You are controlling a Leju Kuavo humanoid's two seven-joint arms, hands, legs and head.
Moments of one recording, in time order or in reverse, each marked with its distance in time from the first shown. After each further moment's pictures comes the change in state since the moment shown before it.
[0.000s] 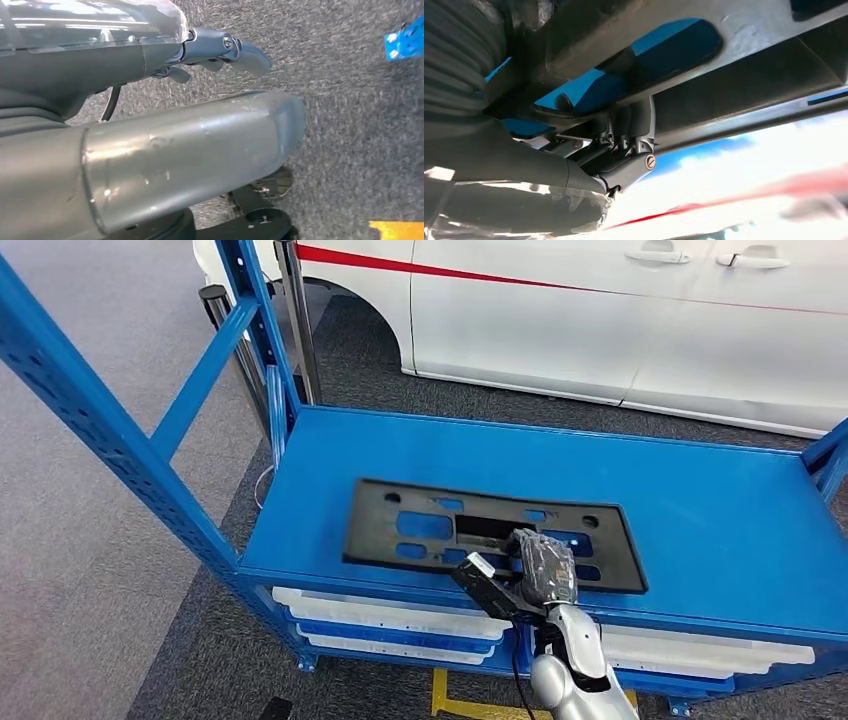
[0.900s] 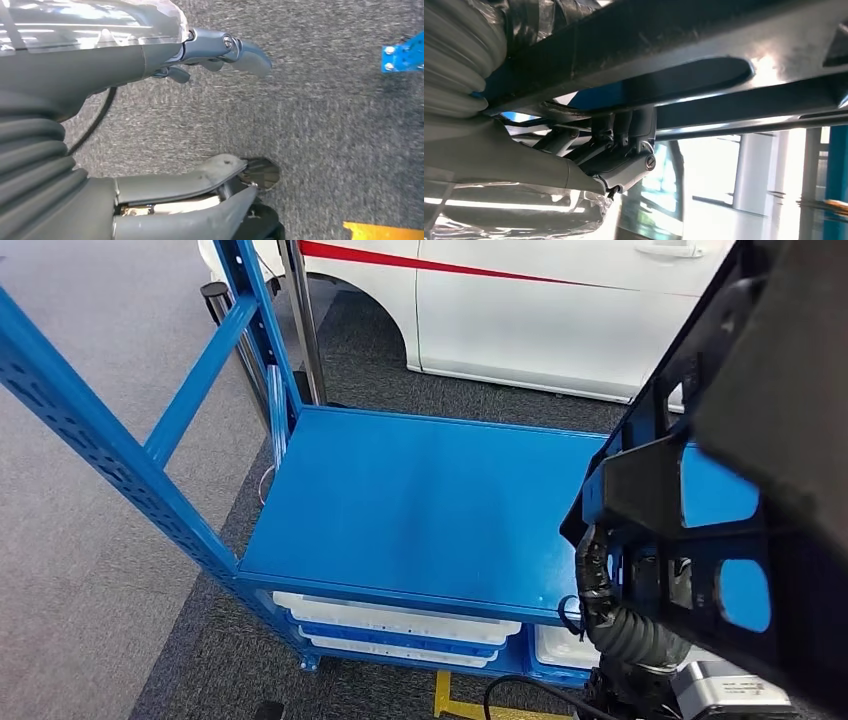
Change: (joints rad) left arm 0.020 -0.018 0.089 0.000 0.041 0.000 -0.067; right arm 0.278 -0.013 0.052 -0.861 -0.574 -0.223 -0.265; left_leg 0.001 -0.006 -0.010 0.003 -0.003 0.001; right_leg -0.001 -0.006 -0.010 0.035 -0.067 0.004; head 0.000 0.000
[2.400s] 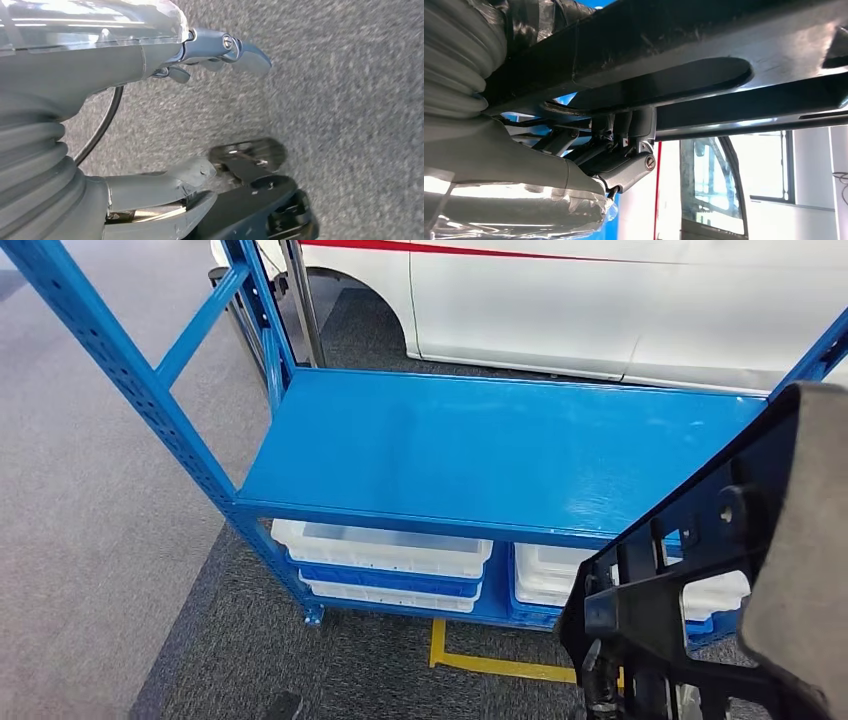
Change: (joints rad) left arm -0.042 0.016 -0.016 -0.006 -0.123 -0.112 0.083; right arm 0.301 -0.185 0.106 0.001 -0.241 -0.211 -0.268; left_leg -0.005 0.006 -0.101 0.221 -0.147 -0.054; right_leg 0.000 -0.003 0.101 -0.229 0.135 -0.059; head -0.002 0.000
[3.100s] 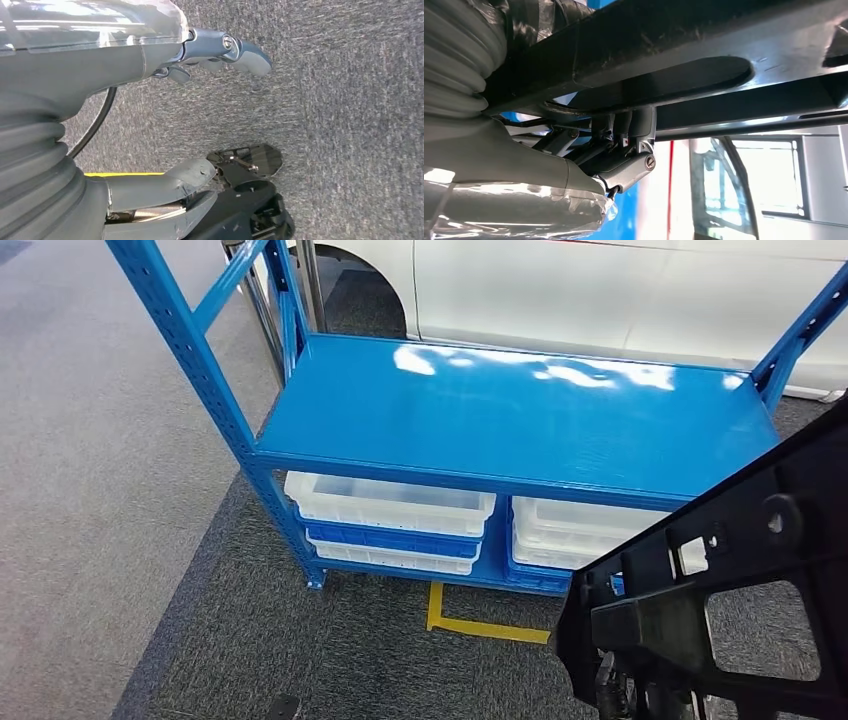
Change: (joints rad) left arm 0.013 -0.028 0.008 -0.002 0.015 0.043 -0.031; right arm 0.026 -0.084 0.011 -0.057 -0.130 0.058 -0.021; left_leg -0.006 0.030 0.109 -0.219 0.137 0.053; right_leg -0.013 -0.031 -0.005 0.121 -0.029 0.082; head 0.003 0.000
